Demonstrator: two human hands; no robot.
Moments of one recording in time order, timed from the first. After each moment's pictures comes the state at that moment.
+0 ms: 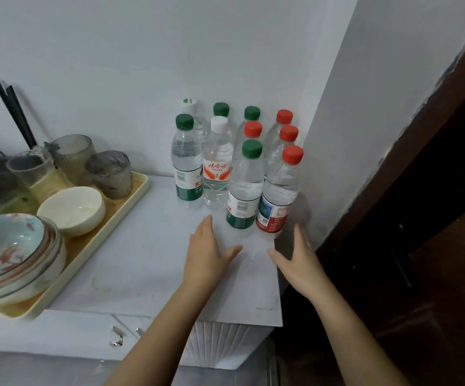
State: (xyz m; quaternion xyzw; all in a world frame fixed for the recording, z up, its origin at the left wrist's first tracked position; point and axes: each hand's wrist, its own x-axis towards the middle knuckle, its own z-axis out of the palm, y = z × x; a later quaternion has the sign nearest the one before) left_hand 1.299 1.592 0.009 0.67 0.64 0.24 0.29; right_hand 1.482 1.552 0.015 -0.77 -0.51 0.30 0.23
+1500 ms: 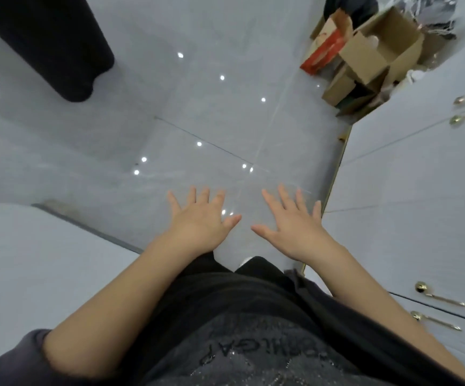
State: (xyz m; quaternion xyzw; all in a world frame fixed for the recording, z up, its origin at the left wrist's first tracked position) left_hand 1.085 0.990 -0.081 -0.02 0.92 0.15 0.37; right_hand 1.063 1.170 -0.062 0.09 -0.91 0.00 -0.40
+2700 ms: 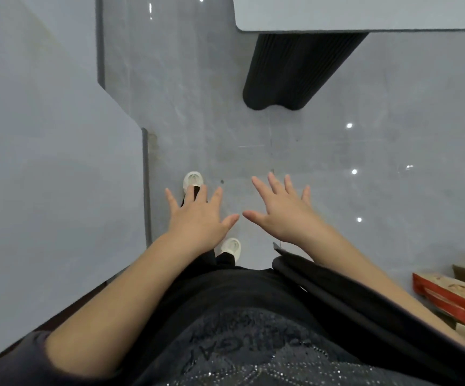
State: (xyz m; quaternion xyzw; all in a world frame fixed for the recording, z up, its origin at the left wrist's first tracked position) left_hand 0.934 0.752 -0.101 -0.49 0.78 0.27 0.28; right_hand 0.768 0.792 -0.095 0.56 -0.71 -0.20 -0.37
